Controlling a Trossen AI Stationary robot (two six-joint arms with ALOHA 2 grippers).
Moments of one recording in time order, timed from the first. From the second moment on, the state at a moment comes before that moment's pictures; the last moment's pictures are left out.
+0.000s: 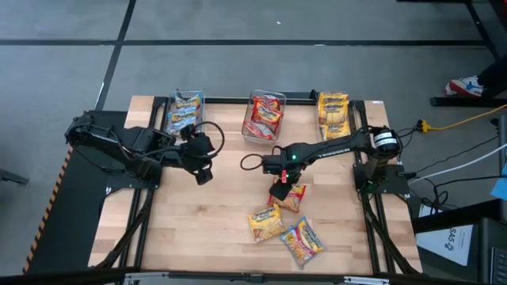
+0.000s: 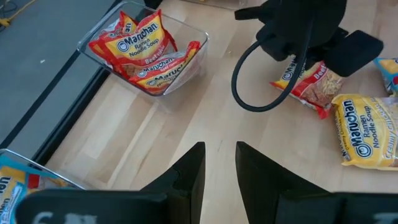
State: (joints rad) left arm -0.27 1.21 1.30 -1.00 -0.56 -0.49; right arm 0.05 1.86 1.31 -0.94 -0.19 0.65
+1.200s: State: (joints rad) left arm -0.27 1.21 1.30 -1.00 -0.56 -0.50; right arm -0.12 1.79 1.85 -1.01 0.25 0.33
